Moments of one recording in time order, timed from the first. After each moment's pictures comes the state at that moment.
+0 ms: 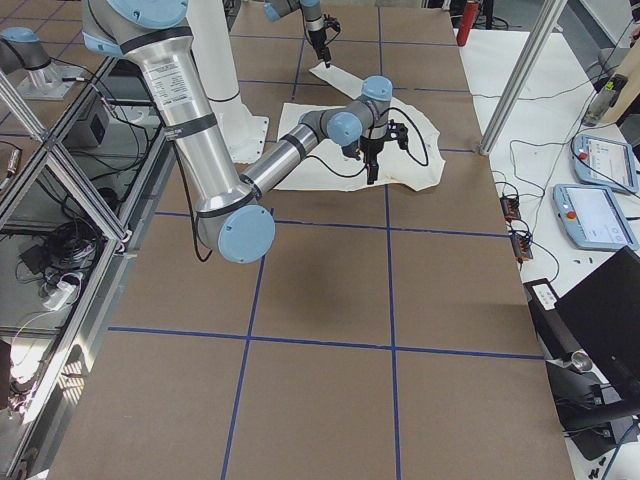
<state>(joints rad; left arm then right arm) -0.49 -1.28 -1.98 -2.23 -1.68 -1.70 0.86 -1.16 1.83 -1.62 2.12 0.78</state>
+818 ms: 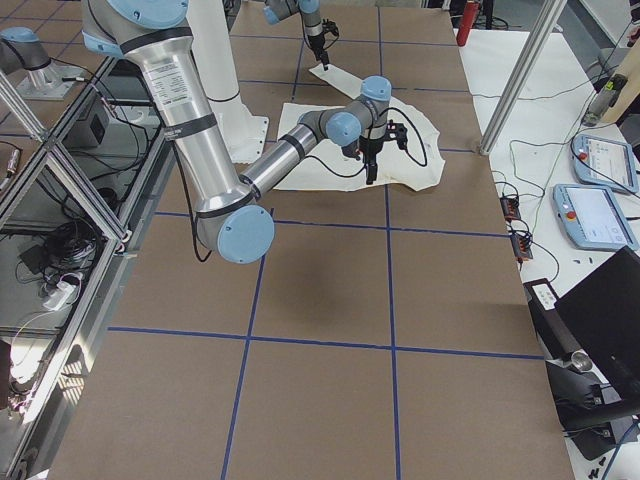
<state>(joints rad) -0.48 -1.28 -1.92 -2.22 -1.67 -1.70 0.86 -1.16 1.83 -1.61 2.11 0.80</state>
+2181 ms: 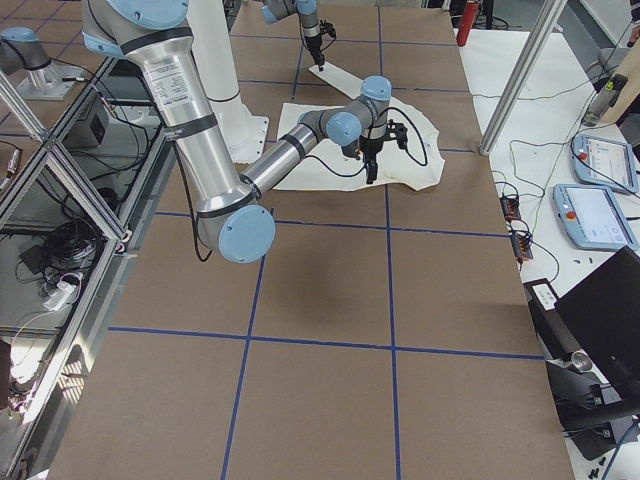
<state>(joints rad) -0.45 -1.27 -1.93 -2.22 -1.68 -1.72 0.86 -1.16 1.83 -1.61 2.11 0.79</state>
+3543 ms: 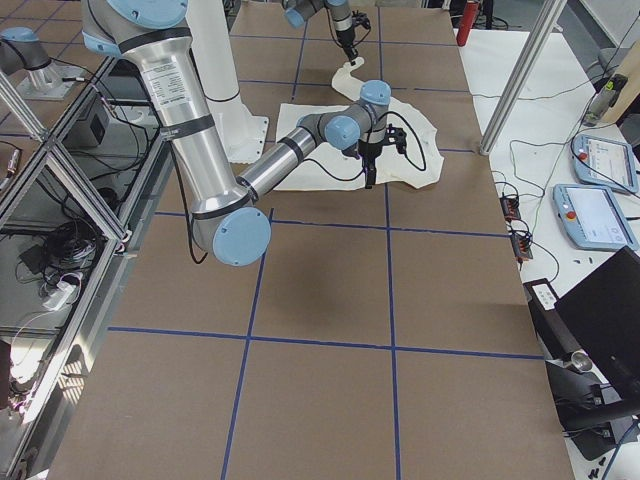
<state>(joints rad) -0.76 -1.87 -1.89 -1.68 -1.73 -1.48 0.87 -1.22 1.86 -1.61 2.11 0.80</state>
